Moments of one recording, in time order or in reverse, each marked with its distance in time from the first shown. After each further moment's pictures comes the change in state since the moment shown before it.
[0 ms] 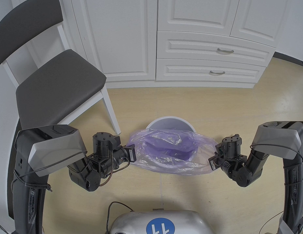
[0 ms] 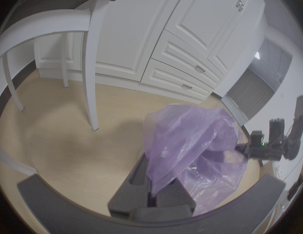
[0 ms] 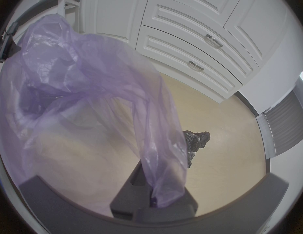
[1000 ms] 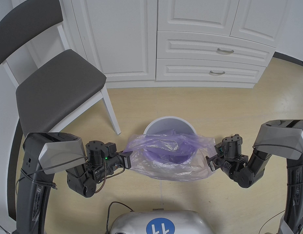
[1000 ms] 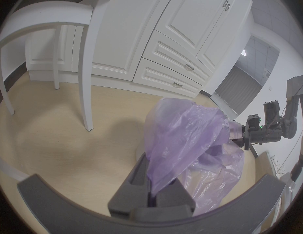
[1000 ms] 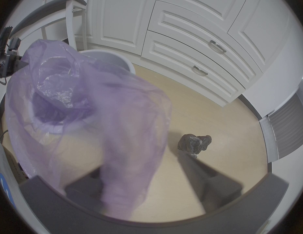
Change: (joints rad) left arm 0.060 0.101 0.070 -0.226 -0.154 0.064; right arm 0.028 -0.053 0.042 0.011 0.015 0.000
